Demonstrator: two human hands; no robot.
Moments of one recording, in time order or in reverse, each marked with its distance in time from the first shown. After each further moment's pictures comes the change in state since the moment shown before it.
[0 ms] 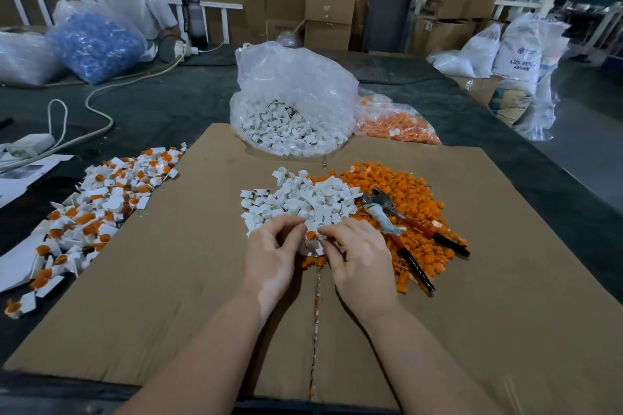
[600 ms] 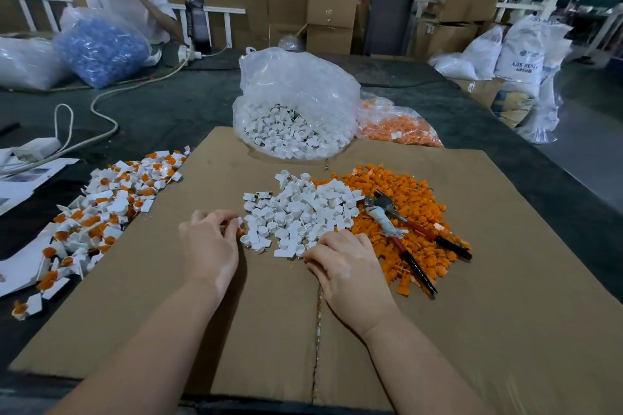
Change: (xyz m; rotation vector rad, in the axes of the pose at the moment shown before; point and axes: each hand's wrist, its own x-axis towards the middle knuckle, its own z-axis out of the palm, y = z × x) left_hand 0.030 -0.010 -0.060 0.592 0.311 -0.003; right_hand -0.005 -0.005 0.005 -0.127 -0.168 -0.144
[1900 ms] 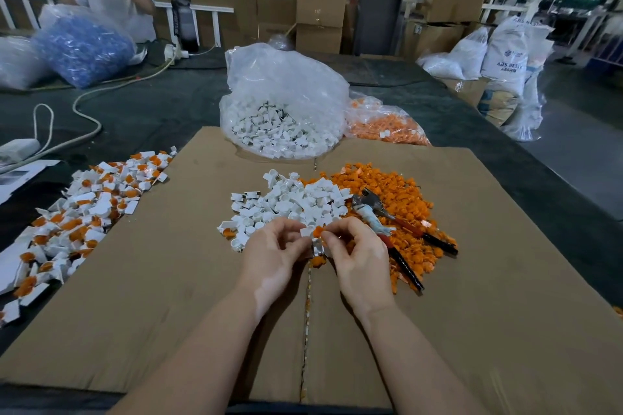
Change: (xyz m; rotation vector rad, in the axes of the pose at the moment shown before) left_hand -0.045 0.048 0.033 -0.567 -0.486 -0.051; right_hand 0.002 0.011 -0.005 0.550 0.150 0.543
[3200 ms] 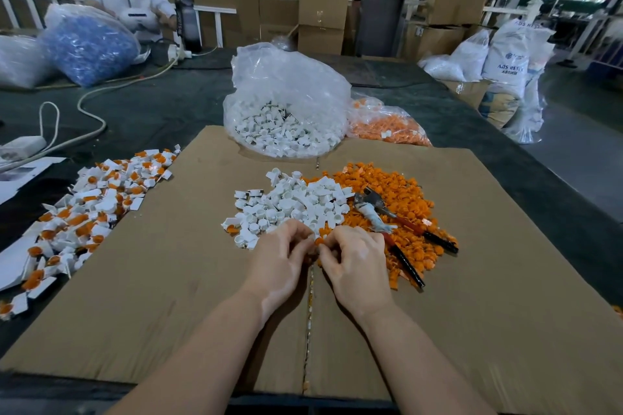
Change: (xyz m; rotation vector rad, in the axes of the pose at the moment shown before) left_hand -0.006 -0.005 -0.001 0.224 -0.061 0.185; right_hand -0.007 -0.001 0.001 -0.386 -0.046 -0.214
